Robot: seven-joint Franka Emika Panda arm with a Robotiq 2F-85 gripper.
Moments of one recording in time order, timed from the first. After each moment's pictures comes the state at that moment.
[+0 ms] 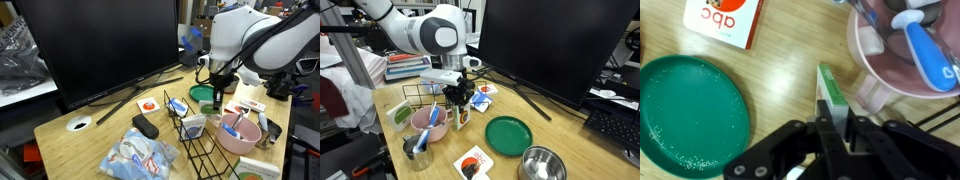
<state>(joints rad) 0.08 0.15 0.07 -2.38 -0.23 2.45 -0.09</state>
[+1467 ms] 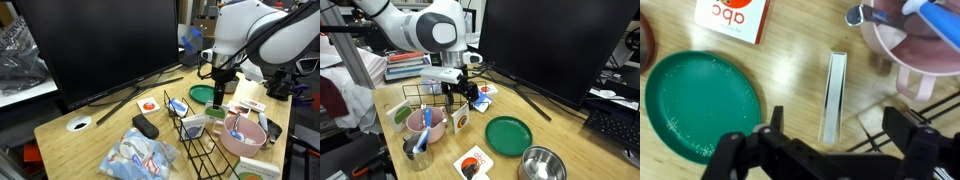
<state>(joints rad) 0.08 0.10 0.06 -2.40 -0.23 2.48 -0.09</state>
